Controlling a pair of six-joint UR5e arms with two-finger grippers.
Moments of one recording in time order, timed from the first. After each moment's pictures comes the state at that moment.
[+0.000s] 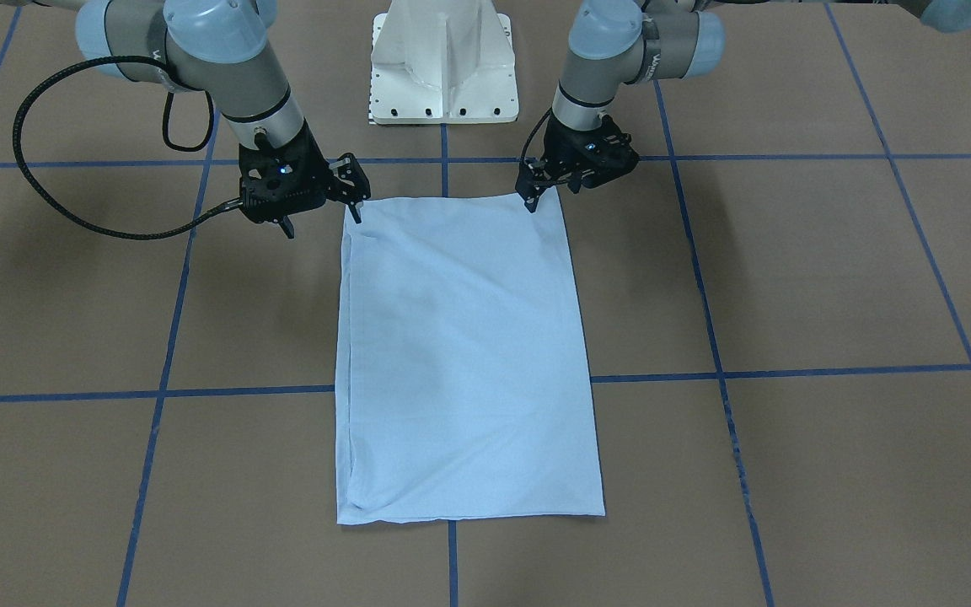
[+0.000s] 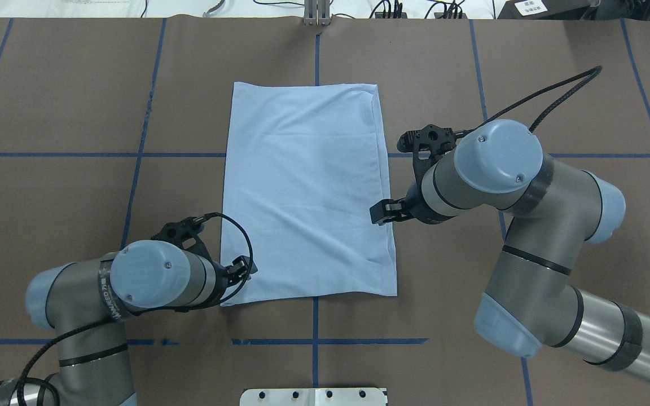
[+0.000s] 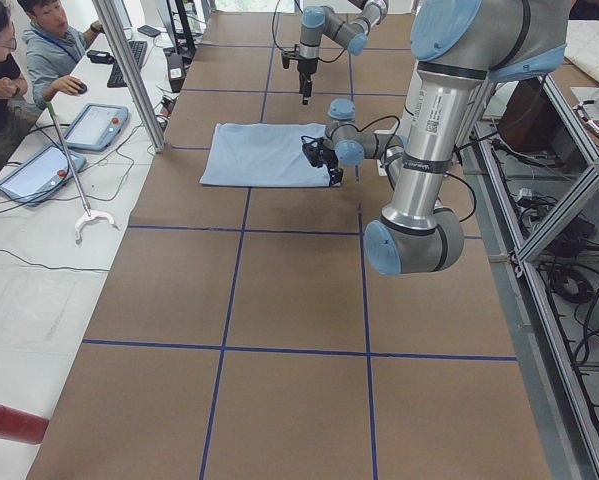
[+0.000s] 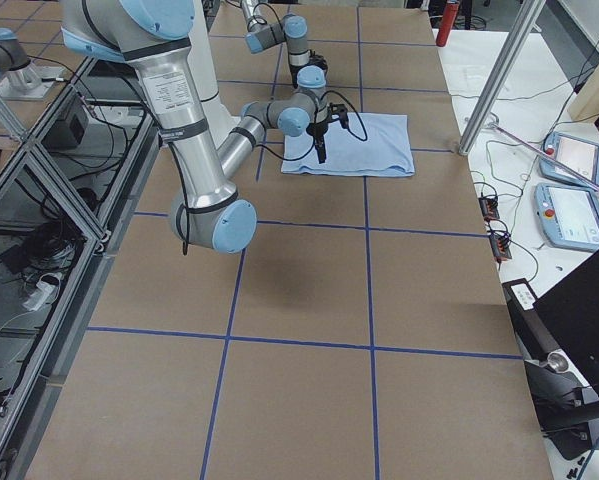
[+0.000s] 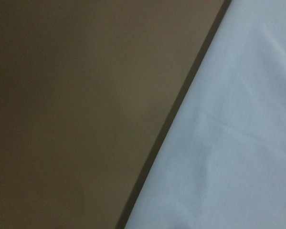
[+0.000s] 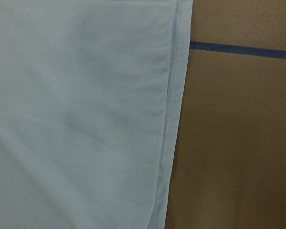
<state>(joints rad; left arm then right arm) -0.30 -1.93 -1.89 -1.75 -1.69 -1.88 0.55 -1.15 1.93 -1.48 1.90 1.07</state>
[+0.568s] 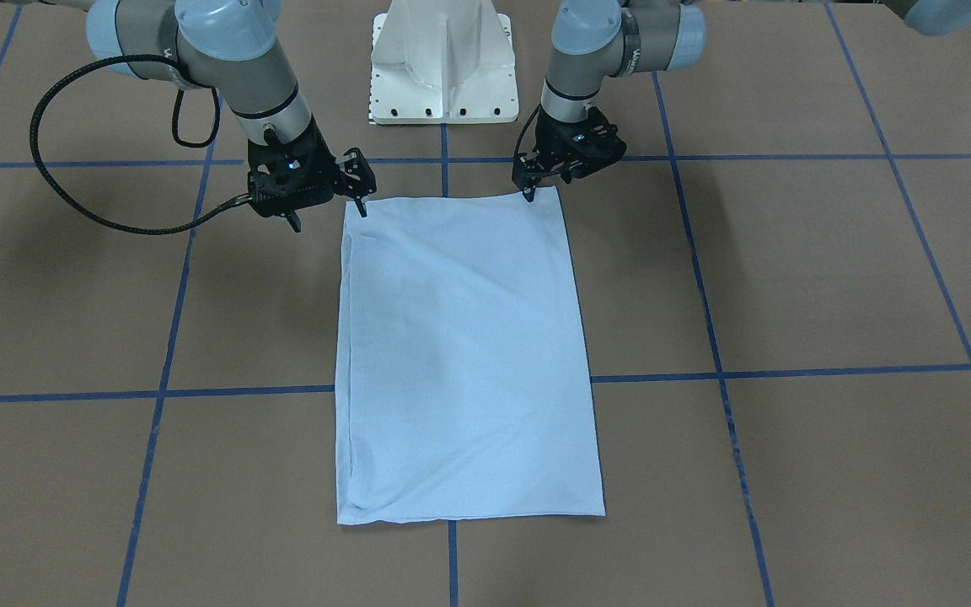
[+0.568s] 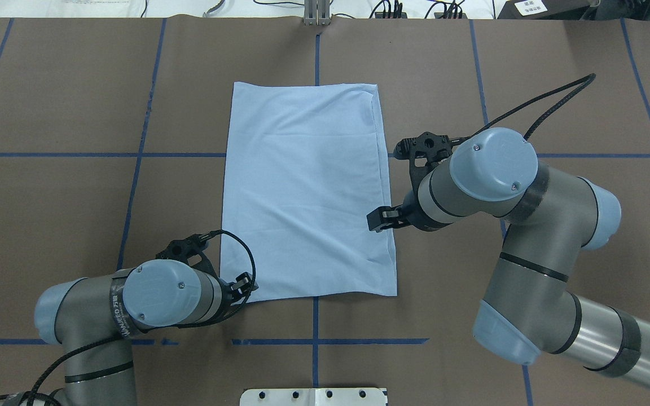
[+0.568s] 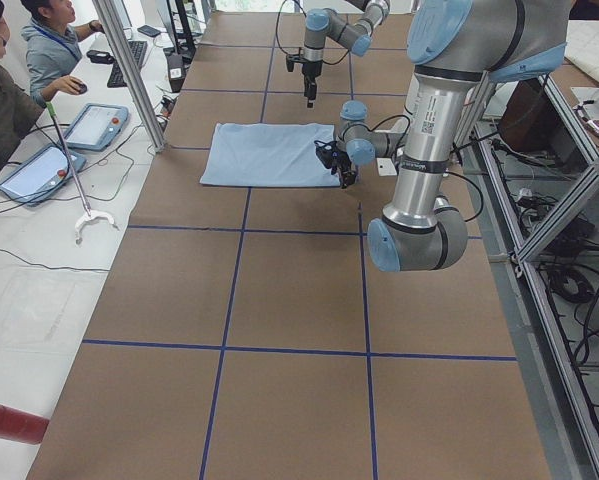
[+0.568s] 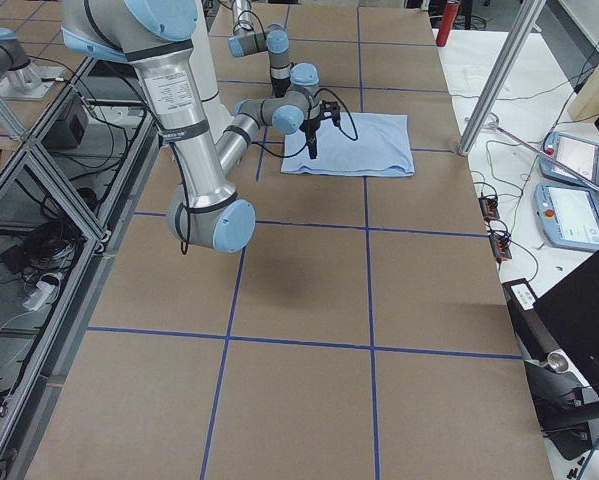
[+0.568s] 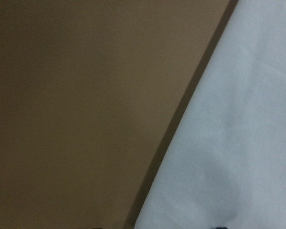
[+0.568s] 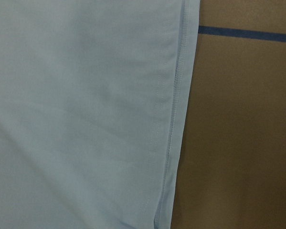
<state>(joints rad) -0.27 -1.93 -1.89 -1.72 -1.68 -1.91 0.54 -1.15 1.93 -1.48 1.89 1.08</state>
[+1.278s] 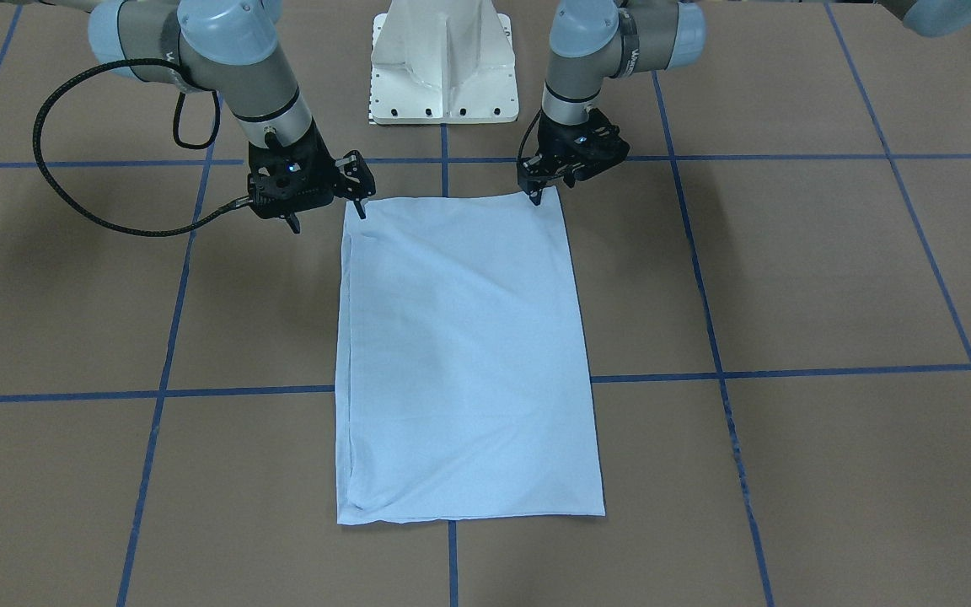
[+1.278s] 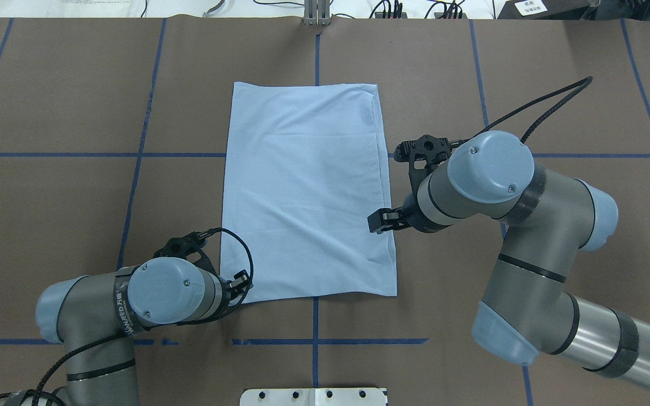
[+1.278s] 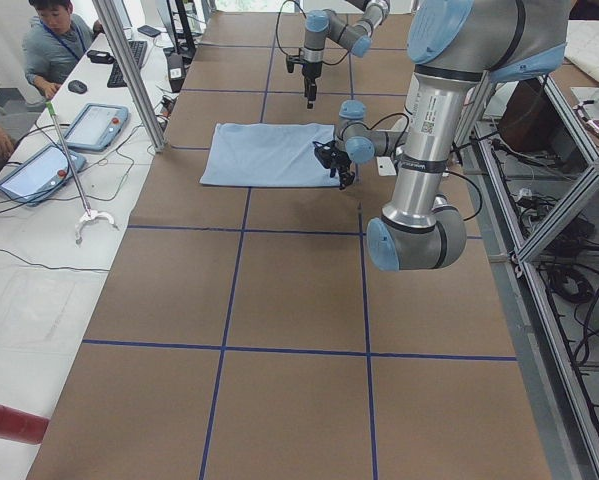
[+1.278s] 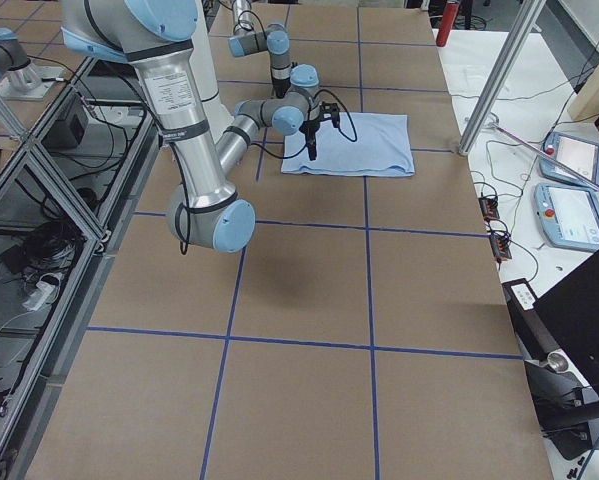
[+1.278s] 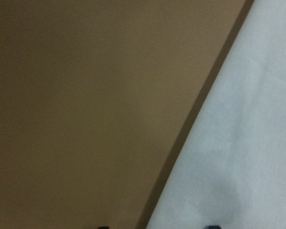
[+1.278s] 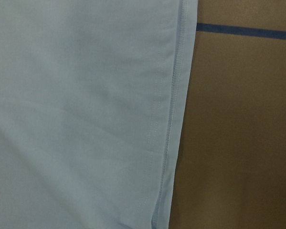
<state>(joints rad) -0.27 -1.94 -1.89 -1.68 -1.67 -1.90 0.54 -1.15 1.92 -1.48 1.89 1.08</state>
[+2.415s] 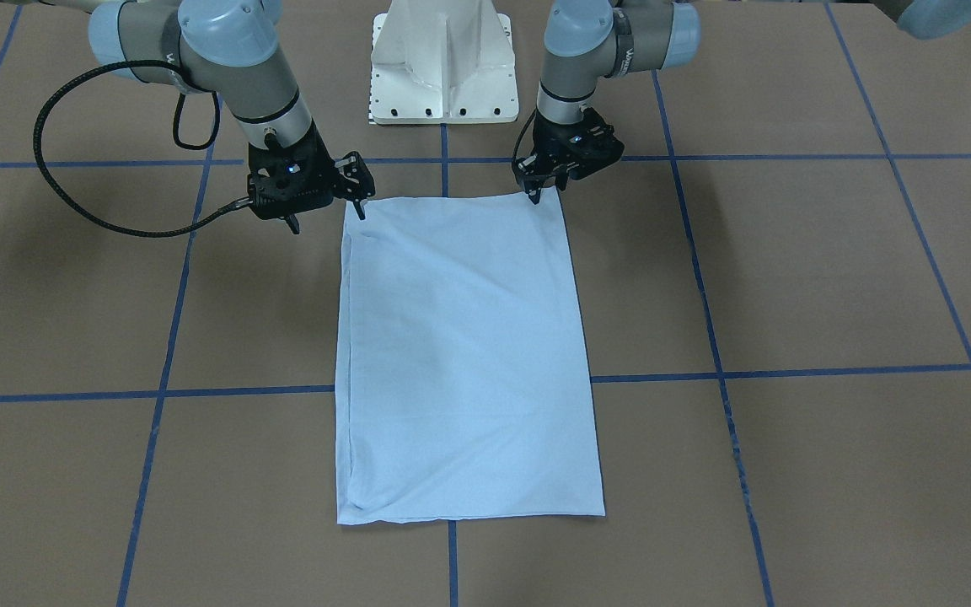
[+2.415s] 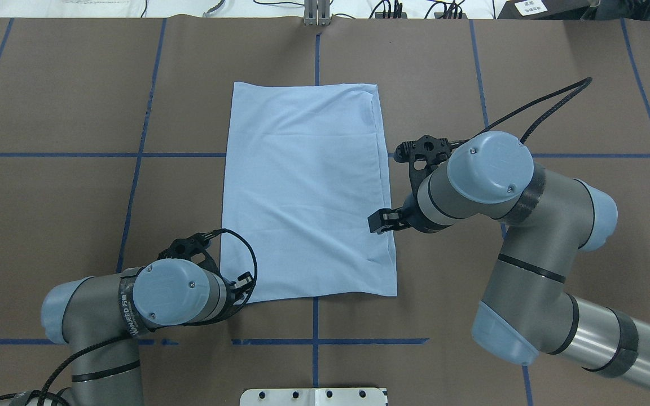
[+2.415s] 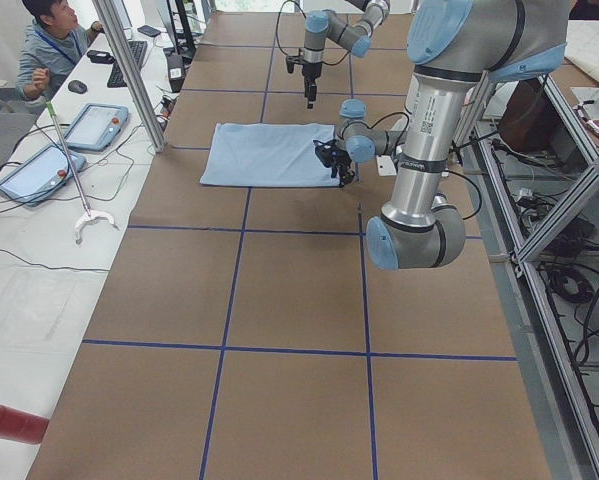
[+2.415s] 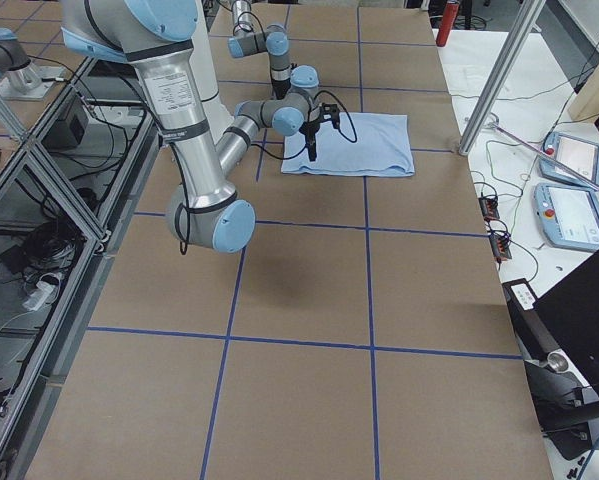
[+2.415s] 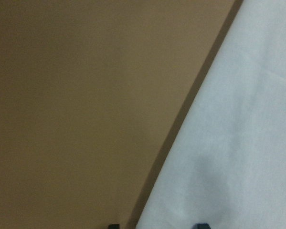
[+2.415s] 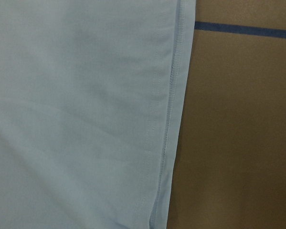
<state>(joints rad) -0.27 -1.96 -1.88 -1.68 -1.67 -1.91 0.54 -1.15 1.92 -1.48 1.89 1.08</state>
